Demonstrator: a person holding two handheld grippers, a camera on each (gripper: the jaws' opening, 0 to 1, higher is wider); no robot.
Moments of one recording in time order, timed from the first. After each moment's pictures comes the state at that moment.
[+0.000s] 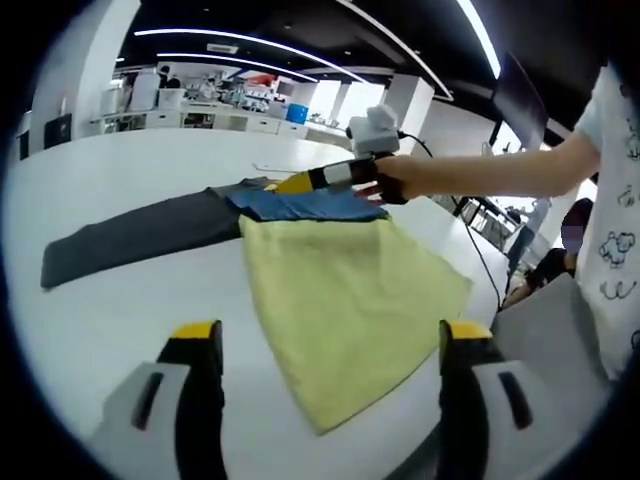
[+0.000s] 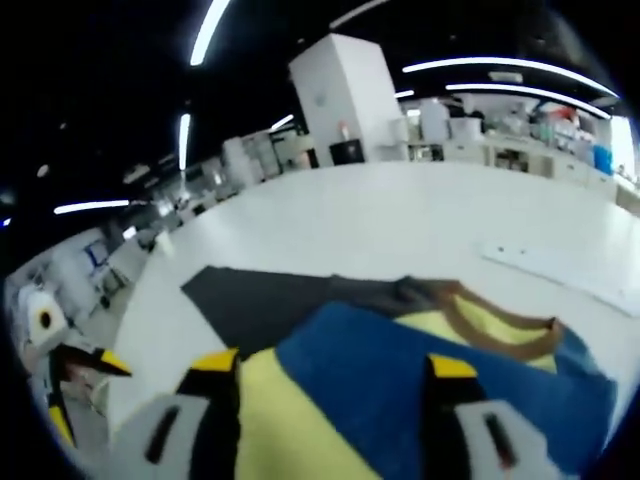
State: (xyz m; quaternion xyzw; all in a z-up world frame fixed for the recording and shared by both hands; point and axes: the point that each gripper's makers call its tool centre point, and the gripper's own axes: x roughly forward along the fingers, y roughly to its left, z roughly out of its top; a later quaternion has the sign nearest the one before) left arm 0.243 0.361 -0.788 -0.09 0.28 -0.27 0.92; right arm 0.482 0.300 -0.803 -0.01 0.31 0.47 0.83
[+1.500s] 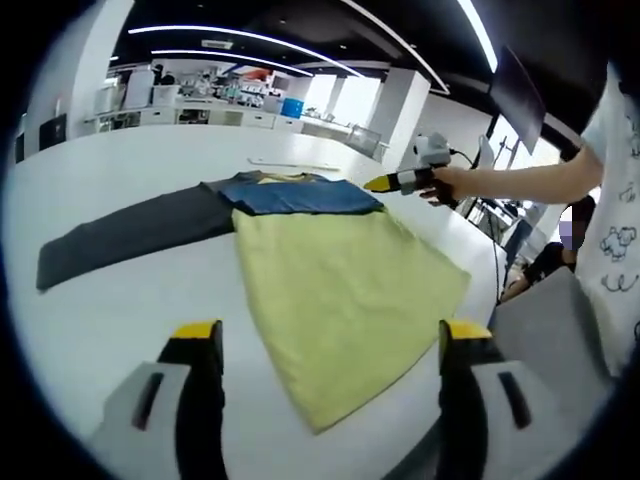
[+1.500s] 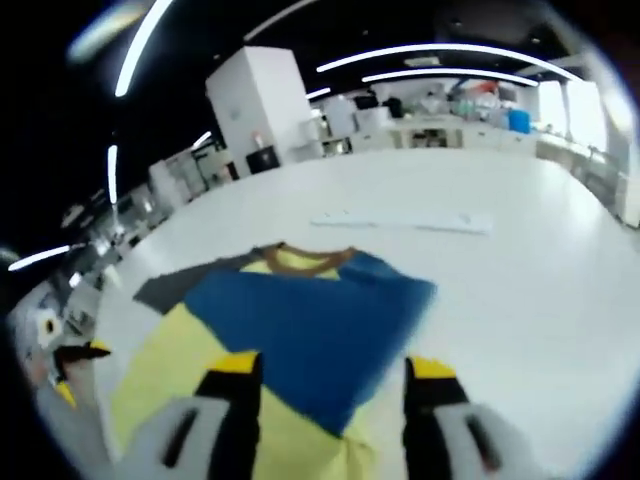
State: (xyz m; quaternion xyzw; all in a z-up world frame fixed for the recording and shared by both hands) left arm 0.240 0.360 -0.794 -0.08 0.29 -0.28 0.91; right arm 0.492 0.097 -0.811 0.04 0.35 0.31 0.88
